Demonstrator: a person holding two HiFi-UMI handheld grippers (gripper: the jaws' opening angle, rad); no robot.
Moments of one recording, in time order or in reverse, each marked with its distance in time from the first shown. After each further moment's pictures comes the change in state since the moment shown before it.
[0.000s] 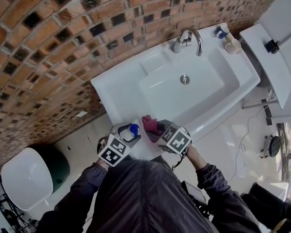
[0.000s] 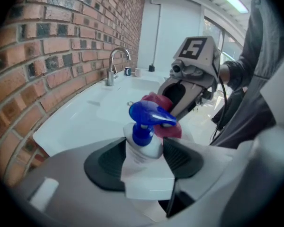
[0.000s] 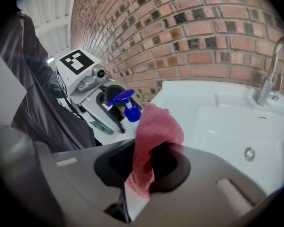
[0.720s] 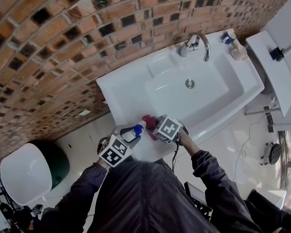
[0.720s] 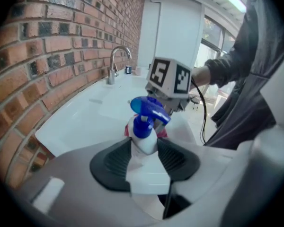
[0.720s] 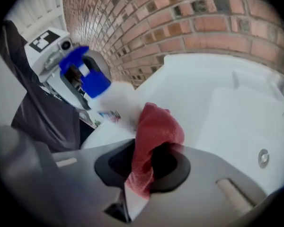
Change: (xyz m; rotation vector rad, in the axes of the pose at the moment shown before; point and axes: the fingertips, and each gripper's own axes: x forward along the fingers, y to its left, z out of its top) left arm -0.005 0.004 -0.009 -0.012 0.021 0.001; right arm 0.065 -0.028 -0.025 -0.009 0.192 0.122
